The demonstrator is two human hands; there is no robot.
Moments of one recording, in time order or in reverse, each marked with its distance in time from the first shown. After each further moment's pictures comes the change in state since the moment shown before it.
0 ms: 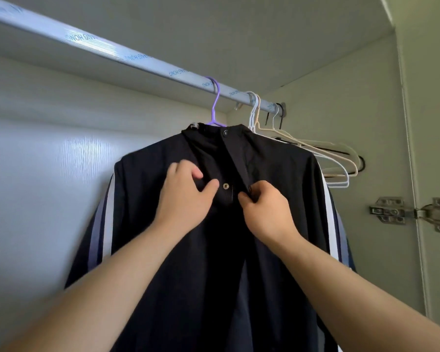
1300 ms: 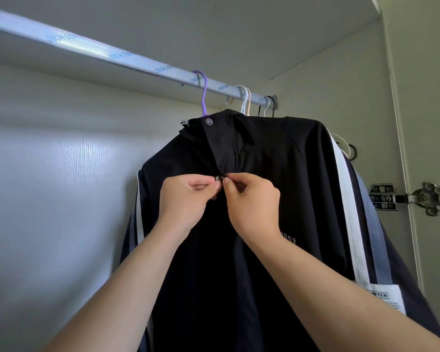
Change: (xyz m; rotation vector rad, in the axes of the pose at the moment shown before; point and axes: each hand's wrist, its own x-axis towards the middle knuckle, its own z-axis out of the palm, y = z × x) left_hand -0.020 0.019 0.006 -0.589 -0.146 -0.241; right_hand -0.019 -0.024 0.010 0.207 0.162 -0.104
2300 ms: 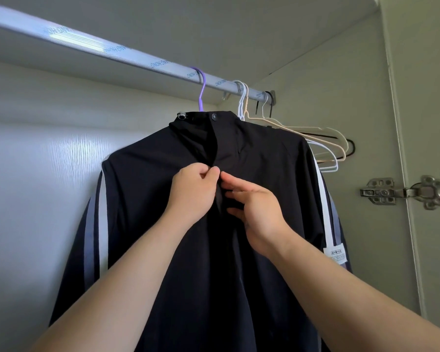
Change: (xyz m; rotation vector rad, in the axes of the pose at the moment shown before) left_hand 0.012 0.010 0.014 0.350 -0.030 0.050; right_hand -0.006 0.019 -0.013 0.586 -0.337 0.377
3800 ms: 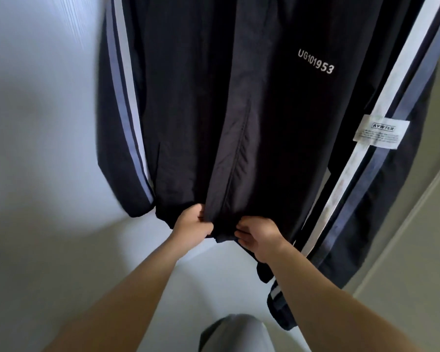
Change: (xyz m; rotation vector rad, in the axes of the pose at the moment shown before) left_hand -0.315 -0.228 0.069 -0.166 -0.439 -0.860; right_hand -0.192 0.267 -0.056 -0.089 0.288 1.122
